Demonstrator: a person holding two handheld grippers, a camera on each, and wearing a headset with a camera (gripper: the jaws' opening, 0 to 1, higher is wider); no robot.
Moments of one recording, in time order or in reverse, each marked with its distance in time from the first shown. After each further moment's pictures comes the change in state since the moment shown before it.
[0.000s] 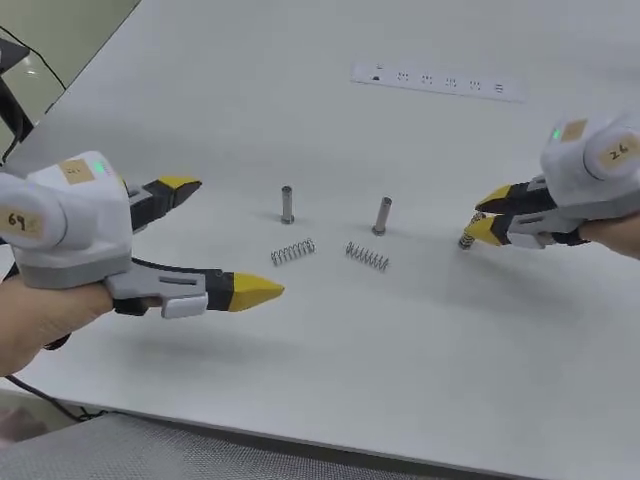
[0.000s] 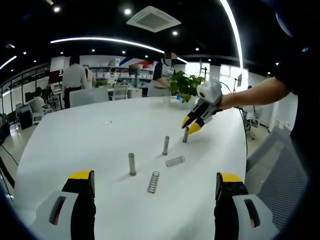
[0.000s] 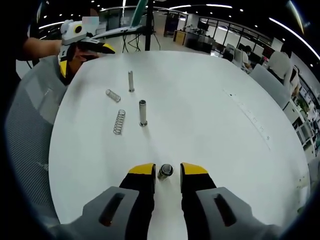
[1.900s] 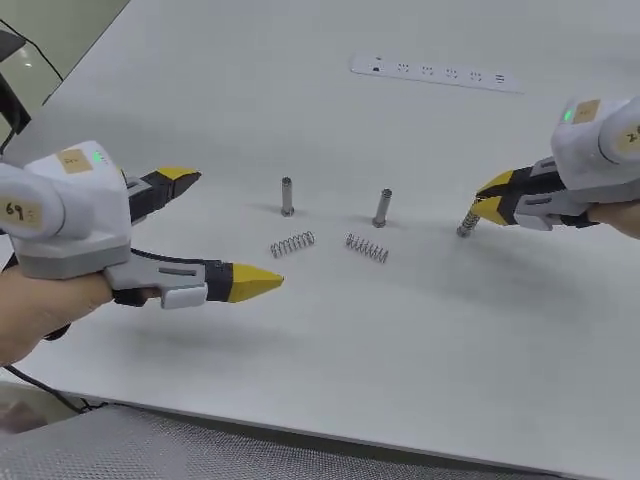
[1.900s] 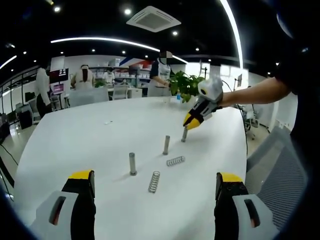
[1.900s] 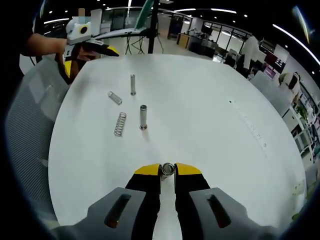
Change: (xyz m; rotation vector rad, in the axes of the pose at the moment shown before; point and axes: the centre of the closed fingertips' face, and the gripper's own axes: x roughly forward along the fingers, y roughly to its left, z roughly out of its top) left arm -0.003 0.002 -0.002 -0.002 -0.001 0.001; right arm -0.004 -0.001 0.009 -0.049 -0.018 -0.002
